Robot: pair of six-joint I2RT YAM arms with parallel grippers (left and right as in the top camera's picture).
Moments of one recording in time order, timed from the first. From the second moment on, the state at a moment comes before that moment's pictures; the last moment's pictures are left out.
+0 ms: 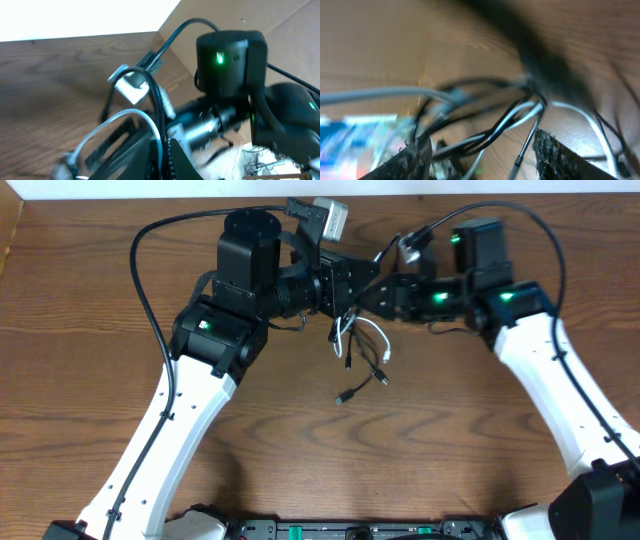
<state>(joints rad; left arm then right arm) -0.41 1.42 1.43 -0.40 0.66 -0.41 0.31 1.61 1.36 -0.58 -0.78 0.53</state>
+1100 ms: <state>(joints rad) -0.41 1.42 1.43 -0.32 0.63 -0.64 0.36 1.87 1.36 -0.29 -0.57 0.69</state>
